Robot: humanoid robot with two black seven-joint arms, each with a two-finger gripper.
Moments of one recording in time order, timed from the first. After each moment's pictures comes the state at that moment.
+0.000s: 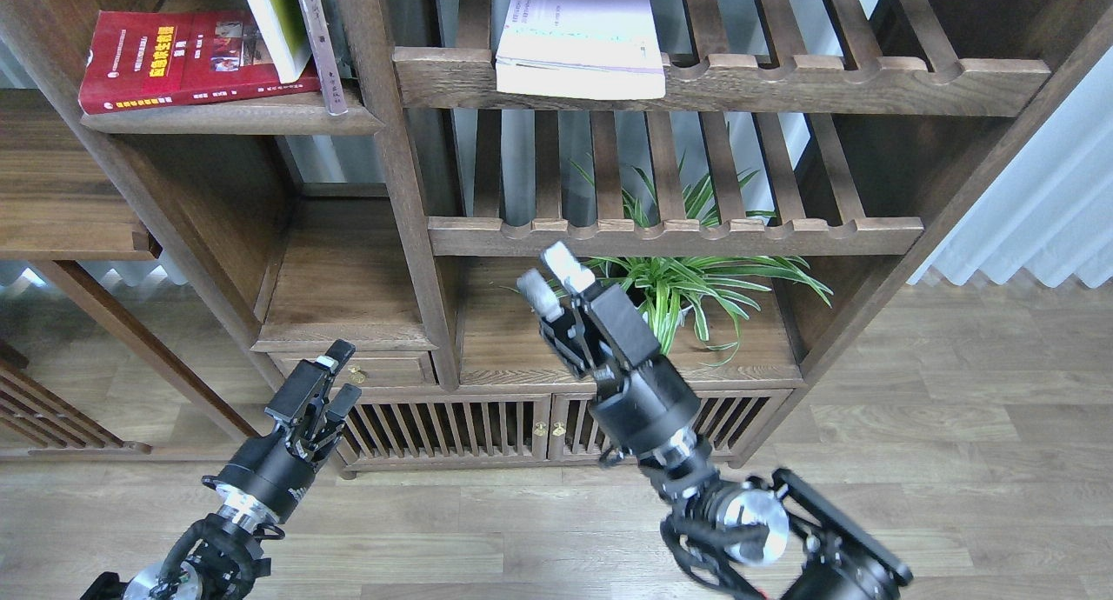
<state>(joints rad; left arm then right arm) 0.07 0.00 -1.37 -1.10 -0.12 -0.49 0.34 0.22 0.01 0.90 1.43 0.16 0.45 0.14</state>
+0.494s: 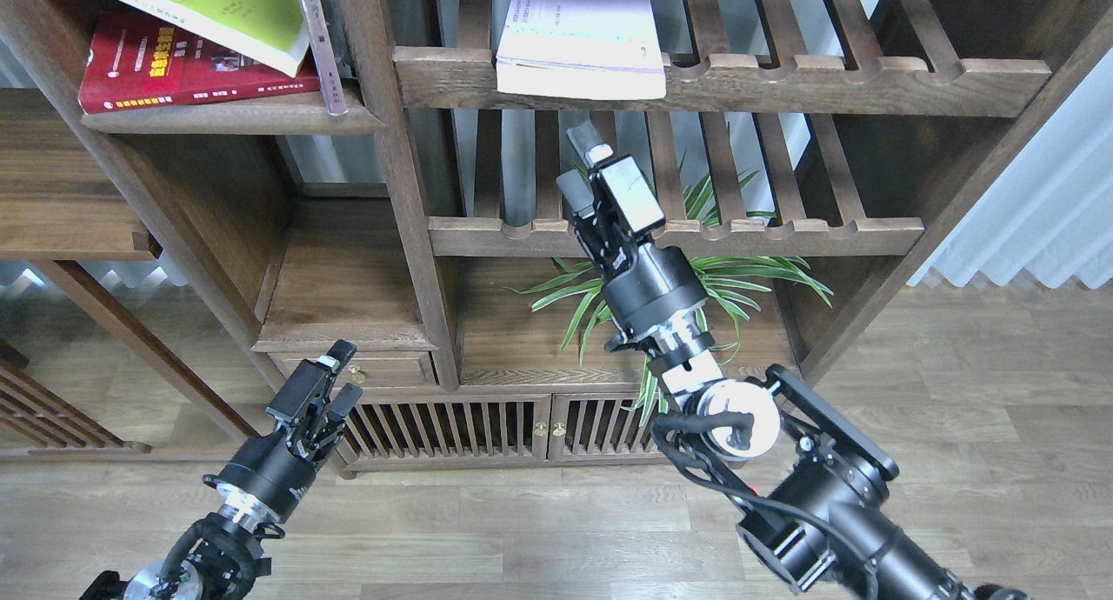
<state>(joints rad) 0.07 0.00 -1.37 -1.10 -0.12 -0.49 0.34 0.37 0.01 0.92 1.40 0.18 0.29 0.30</state>
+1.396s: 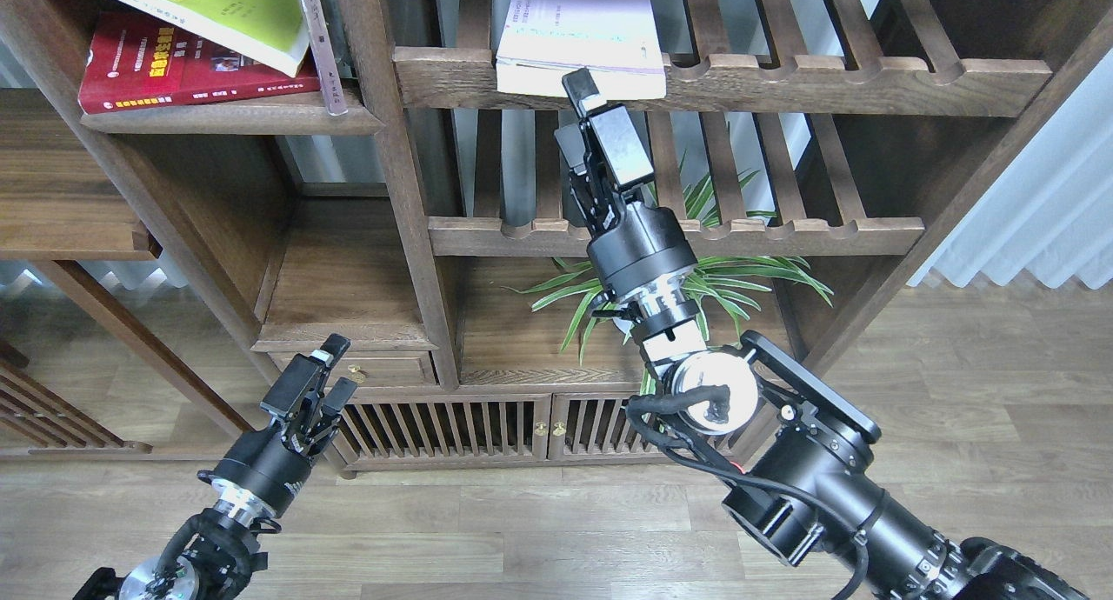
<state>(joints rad) 0.06 0.00 -1.39 -1.10 -0.12 -0.49 0.34 0.44 0.01 0.85 1.42 0.19 0.24 0.44</state>
